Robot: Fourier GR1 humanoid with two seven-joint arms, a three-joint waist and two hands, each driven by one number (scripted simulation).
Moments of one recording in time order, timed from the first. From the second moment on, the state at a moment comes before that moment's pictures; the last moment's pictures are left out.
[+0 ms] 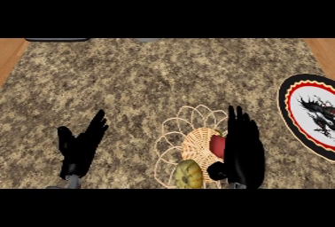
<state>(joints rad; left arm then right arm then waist) 0.02 0.20 -0.20 -1.46 0.22 0.17 0.20 -0.08 -0.09 0.53 -1.80 1.18 0.08 1.03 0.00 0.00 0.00</state>
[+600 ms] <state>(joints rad) 0.01 0.17 -0.15 -1.44 0.18 0.12 0.20 -0.07 -0.03 0.47 -1.63 1.21 0.05 0.97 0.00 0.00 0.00</state>
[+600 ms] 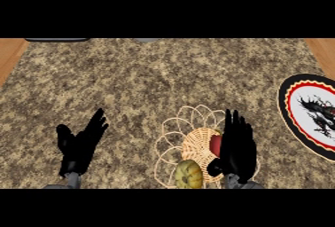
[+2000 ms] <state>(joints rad) 0.02 0.15 -0.10 -1.44 0.16 0.08 0.20 0.13 -0.10 0.64 -1.94 1.32 -0.24 0.69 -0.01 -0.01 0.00</state>
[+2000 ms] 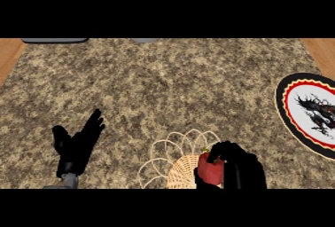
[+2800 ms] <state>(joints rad) 0.02 0.13 -0.10 -1.43 0.14 0.08 0.20 0.20 -0.23 0.22 -2.04 0.87 -0.65 0.51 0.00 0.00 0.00</state>
